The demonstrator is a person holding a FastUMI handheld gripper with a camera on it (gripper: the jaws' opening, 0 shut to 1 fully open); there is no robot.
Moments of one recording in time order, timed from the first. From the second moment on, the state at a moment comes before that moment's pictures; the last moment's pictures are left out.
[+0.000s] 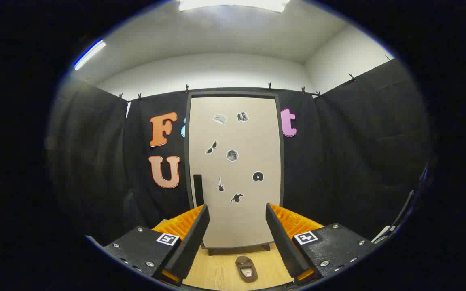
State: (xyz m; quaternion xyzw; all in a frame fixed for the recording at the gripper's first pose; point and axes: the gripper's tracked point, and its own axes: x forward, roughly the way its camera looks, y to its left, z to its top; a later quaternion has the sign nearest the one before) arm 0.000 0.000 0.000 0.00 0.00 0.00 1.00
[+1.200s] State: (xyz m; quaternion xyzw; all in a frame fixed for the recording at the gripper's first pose) arm 0.045 0.032 -0.013 0.01 0.01 0.02 1.00
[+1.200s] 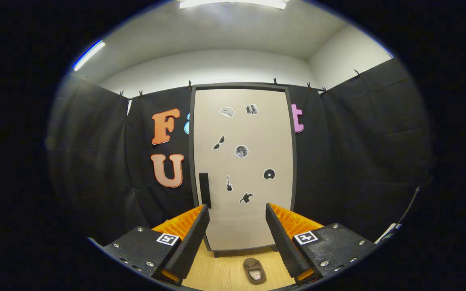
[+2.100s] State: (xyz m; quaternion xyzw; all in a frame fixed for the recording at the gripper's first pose) arm 0.132 0.110 -0.038 0.02 0.03 0.02 1.00
